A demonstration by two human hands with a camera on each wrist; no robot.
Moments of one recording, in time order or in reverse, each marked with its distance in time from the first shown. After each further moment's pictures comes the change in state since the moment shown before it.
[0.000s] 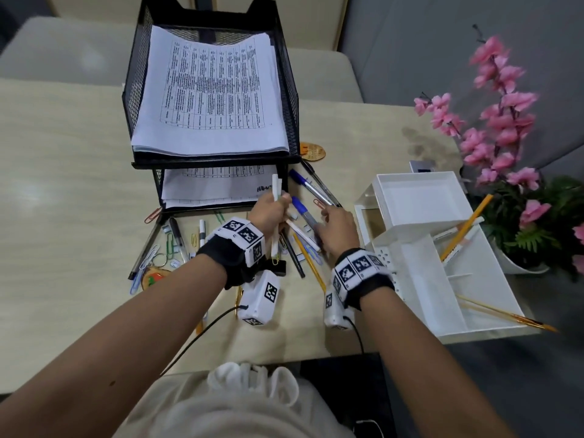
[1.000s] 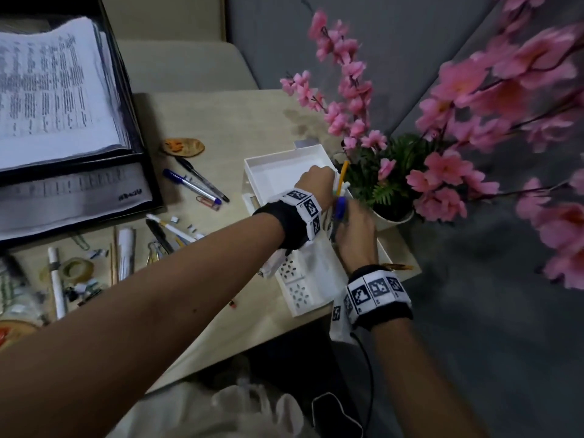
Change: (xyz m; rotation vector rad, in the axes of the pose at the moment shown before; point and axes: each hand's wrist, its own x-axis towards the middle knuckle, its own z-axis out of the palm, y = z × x) left_hand -0.033 0.059 0.247 1.067 -0.363 0.561; right_hand -0.070 0.147 -0.130 0.010 0.432 0.135
